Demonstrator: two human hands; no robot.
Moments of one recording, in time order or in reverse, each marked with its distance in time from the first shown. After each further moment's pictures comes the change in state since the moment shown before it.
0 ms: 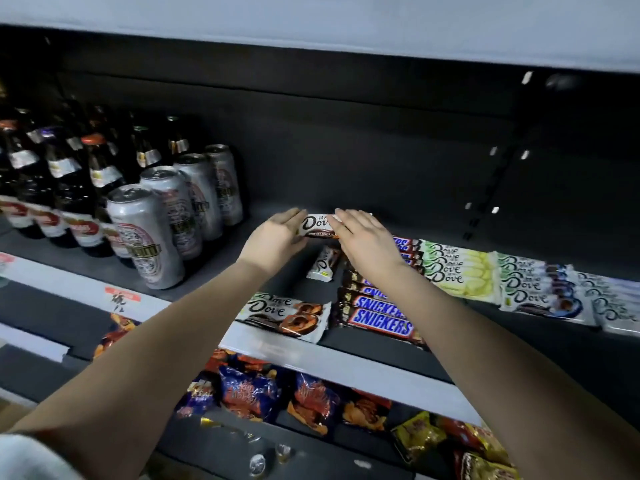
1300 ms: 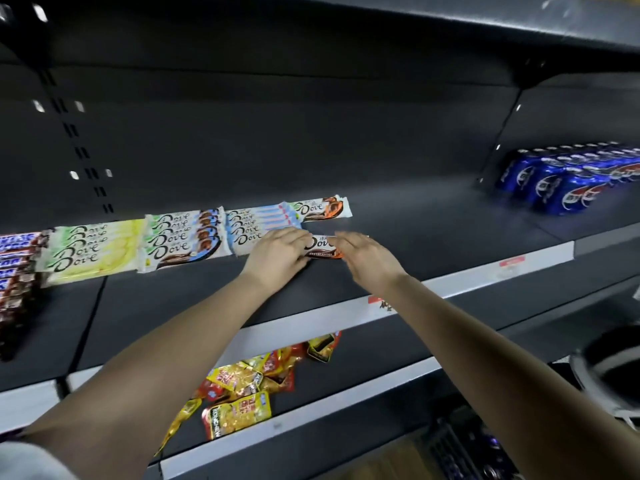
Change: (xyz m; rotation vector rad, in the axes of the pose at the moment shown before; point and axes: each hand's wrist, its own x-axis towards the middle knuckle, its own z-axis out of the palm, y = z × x) left_hand -0.002 0.505 0.213 -0.166 -0.087 0.716; right_hand -0.445 0.316 -0.171 -0.001 -0.413 0.573
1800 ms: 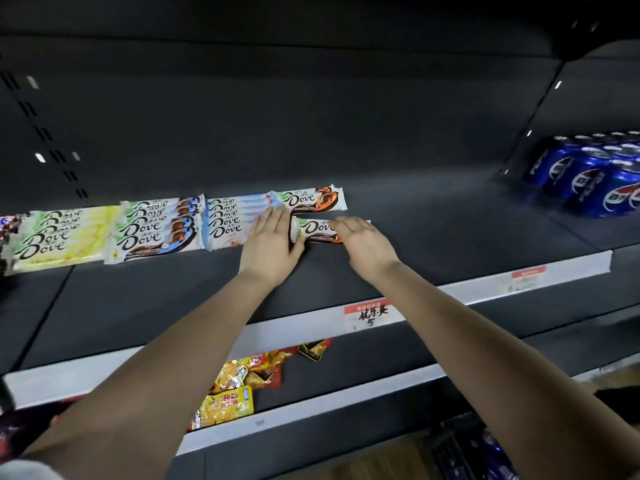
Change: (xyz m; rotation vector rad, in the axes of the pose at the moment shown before) left_hand 0.032 0.024 0.041 -0.013 -0.077 -0.473; right_hand 0.024 0.050 0.013 0.069 -0.045 0.024
